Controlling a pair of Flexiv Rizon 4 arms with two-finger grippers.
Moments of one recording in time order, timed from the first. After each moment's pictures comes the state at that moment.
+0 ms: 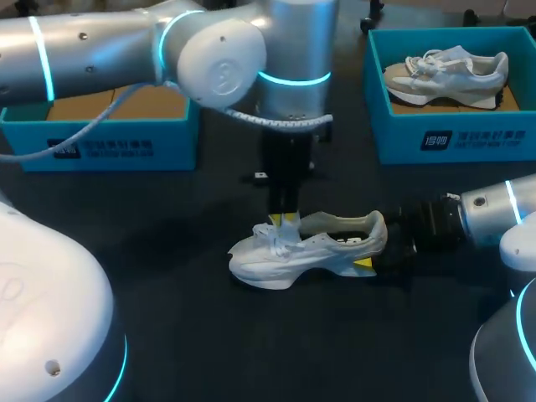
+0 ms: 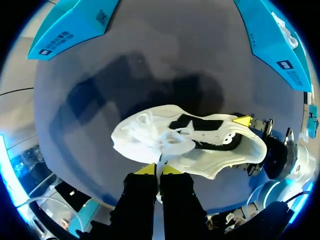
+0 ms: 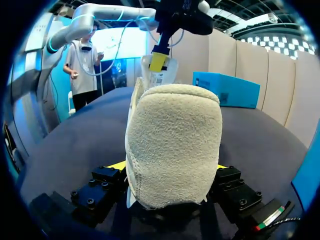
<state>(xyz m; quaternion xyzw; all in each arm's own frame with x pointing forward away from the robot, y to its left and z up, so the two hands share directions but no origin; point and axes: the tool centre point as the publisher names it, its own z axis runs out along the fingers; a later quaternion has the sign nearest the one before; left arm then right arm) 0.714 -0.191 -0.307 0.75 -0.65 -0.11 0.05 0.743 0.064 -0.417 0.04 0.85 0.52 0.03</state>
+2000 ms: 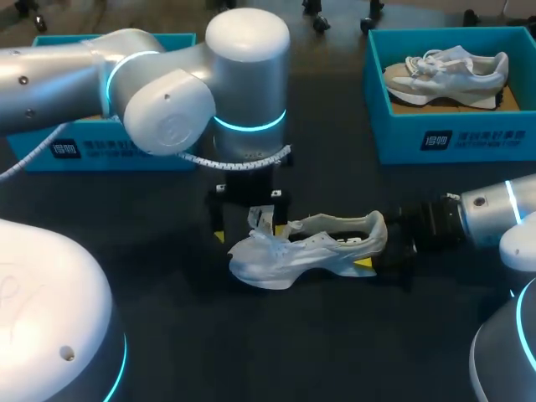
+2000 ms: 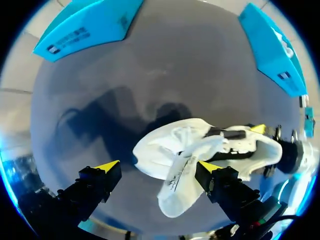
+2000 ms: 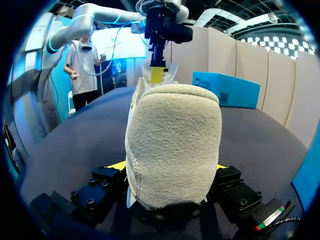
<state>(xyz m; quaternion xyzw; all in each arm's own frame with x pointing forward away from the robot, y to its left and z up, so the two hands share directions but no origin) 0.713 -0.141 -0.331 0.75 -0.66 -0.03 0.01 0.743 0.064 -0.417 0.04 0.85 0.52 0.03</state>
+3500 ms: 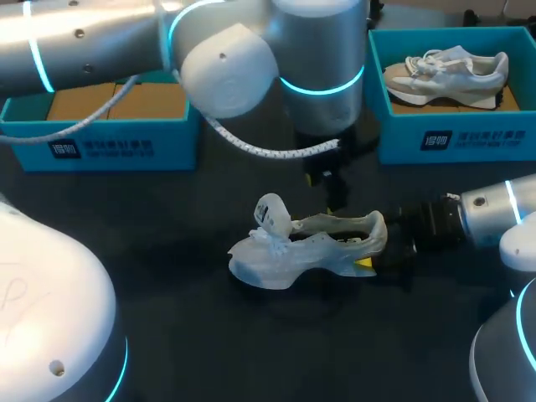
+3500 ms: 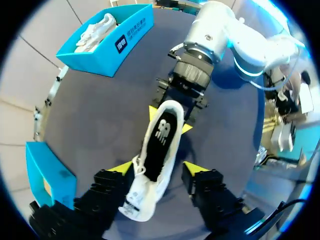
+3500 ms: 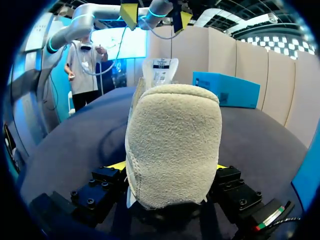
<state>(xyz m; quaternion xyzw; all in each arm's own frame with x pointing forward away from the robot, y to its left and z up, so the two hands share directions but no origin) 0.725 -0.260 -0.252 0.21 -0.98 0.06 -0.02 0.743 0.064 -0.417 0.04 0.85 0.52 0.03</state>
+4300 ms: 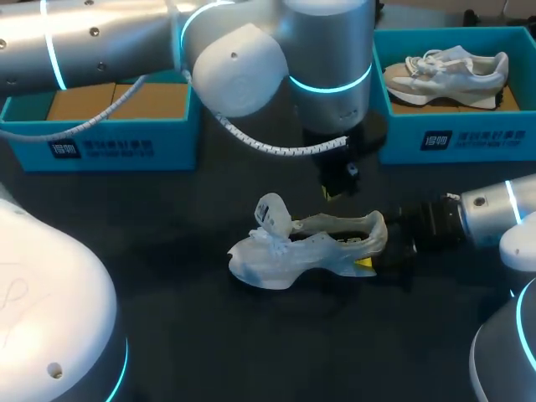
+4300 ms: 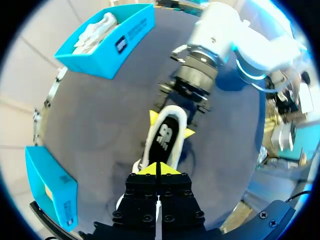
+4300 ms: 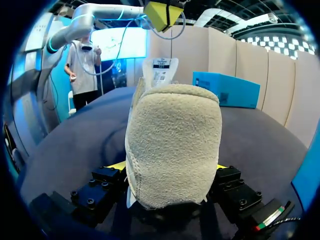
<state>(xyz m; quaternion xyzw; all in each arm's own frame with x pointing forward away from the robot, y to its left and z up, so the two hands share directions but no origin) 0.732 -0.269 -0.258 0.19 -0.98 0.06 -0.02 0.743 0.064 -0.417 0.04 0.85 0.52 0.03</state>
